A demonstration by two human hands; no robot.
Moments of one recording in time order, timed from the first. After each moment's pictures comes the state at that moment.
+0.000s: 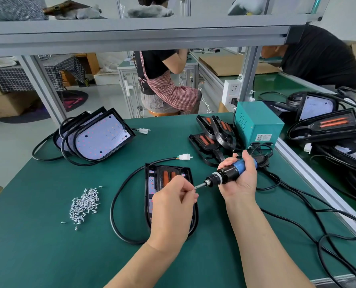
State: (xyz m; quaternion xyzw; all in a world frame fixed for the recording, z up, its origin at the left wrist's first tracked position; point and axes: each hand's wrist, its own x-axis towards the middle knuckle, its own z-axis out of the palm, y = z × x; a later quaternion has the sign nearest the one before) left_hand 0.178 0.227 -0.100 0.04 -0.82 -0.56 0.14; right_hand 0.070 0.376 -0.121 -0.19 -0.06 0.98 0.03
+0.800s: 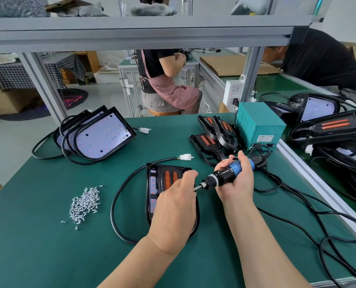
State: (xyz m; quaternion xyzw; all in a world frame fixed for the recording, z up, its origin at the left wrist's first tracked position) left_hand 0.171 0.222 -0.101 -0.11 -0.92 -0.33 0.20; right_hand 0.073 0.363 -0.116 -0.22 -0.08 0.97 0.05
